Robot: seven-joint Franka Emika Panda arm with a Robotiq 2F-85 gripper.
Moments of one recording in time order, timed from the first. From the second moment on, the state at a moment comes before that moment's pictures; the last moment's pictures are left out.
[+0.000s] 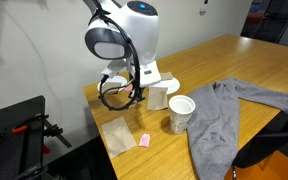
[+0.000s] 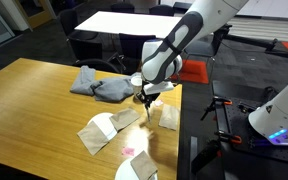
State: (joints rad) arm -0.05 0.60 -0.01 -2.10 0.52 2.64 0.43
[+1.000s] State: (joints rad) arm 0.15 0.59 -0.20 -2.08 0.23 2.67 0.61
